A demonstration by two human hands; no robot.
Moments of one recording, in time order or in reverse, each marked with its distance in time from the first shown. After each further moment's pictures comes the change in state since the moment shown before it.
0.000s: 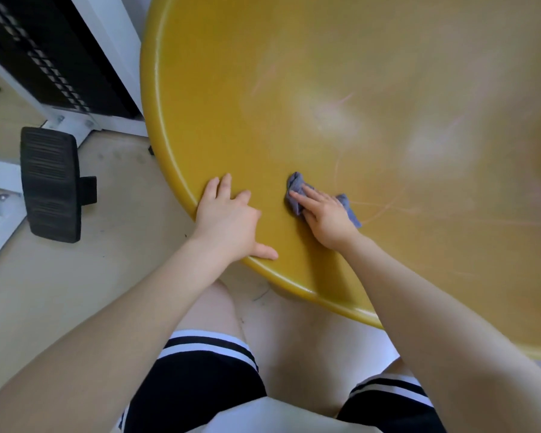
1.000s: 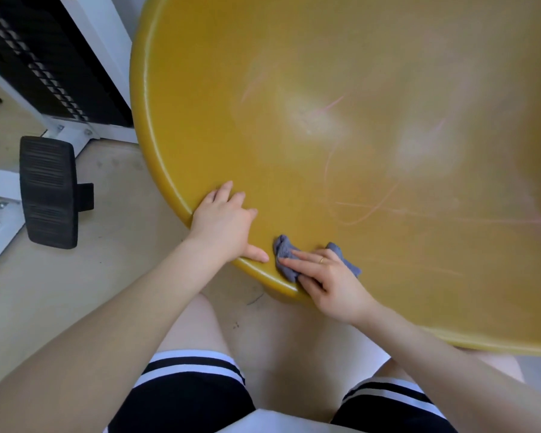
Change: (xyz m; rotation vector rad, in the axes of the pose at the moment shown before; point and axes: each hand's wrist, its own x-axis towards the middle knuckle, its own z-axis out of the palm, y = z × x) left_hand -0.001 0.010 -0.001 -0.056 0.026 0.032; right_hand -0.108 -0.023 -0.014 0.138 -0.156 -0.186
